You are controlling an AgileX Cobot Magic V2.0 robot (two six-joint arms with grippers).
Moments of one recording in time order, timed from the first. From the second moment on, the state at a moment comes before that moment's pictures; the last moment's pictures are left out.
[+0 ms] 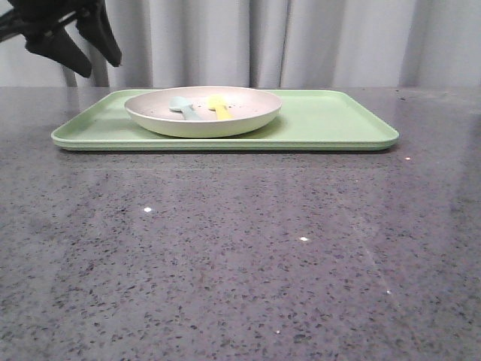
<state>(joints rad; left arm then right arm) -0.19 1.75 -1.49 -0.38 0.72 -0.05 0.03 0.51 -0.54 0.06 0.67 0.02</state>
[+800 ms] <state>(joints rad) -0.19 0.87 -0.81 -0.26 0.61 -0.05 0.10 0.64 -0.59 0.10 0.71 0.02</state>
